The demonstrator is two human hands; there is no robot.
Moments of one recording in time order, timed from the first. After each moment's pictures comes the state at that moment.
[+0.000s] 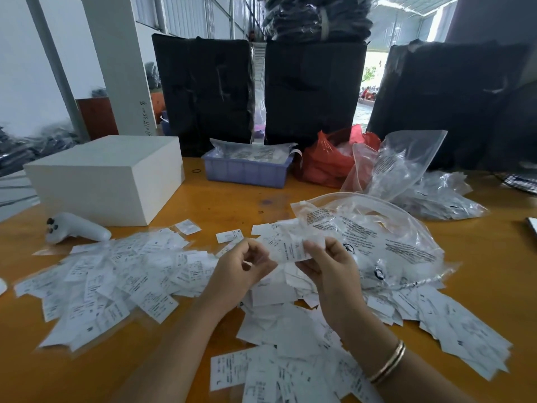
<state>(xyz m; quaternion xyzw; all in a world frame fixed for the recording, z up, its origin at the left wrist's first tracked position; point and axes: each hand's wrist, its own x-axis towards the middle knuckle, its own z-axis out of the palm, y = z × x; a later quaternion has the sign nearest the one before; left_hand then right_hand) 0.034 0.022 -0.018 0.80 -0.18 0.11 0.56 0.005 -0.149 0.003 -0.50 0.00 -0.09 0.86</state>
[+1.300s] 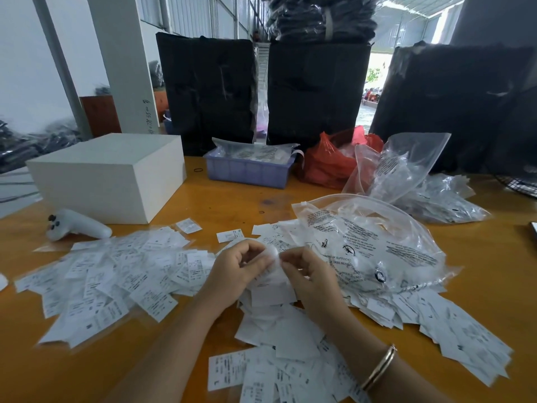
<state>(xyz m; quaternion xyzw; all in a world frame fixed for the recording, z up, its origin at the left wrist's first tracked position) 0.029 0.023 -0.009 0.78 -0.19 0.11 0.58 0.008 -0.138 -0.011 -0.81 -0.11 -0.15 0.55</state>
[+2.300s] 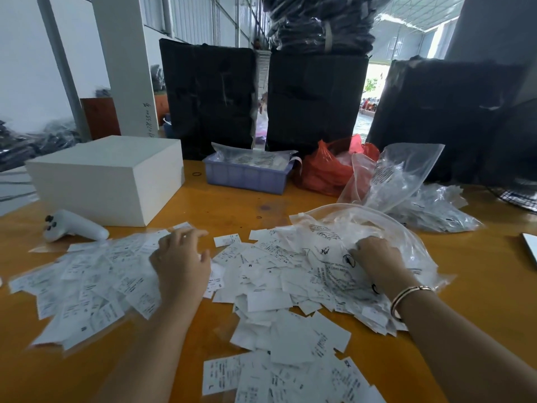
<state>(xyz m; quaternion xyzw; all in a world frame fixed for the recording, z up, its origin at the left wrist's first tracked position) 0.048 0.066 -0.012 0.91 0.09 0.33 0.21 0.079 -0.259 0.013 -0.99 0.11 -0.07 0.05</state>
